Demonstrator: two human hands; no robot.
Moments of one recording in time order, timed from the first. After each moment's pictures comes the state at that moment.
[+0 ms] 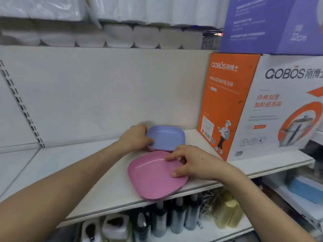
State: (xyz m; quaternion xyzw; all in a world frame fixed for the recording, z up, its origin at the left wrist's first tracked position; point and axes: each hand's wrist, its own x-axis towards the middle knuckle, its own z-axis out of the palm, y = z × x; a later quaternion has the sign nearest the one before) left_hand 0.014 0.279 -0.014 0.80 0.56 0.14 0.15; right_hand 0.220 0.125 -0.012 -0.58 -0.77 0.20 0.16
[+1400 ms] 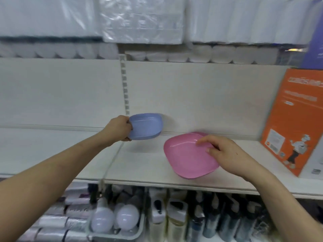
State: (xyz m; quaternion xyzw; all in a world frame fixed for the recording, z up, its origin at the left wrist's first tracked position) left_hand -0.266 0.192 0.043 0.62 0.68 0.34 0.21; right_hand 0.096 0.112 0.016 -0.54 -0.77 0.16 0.30
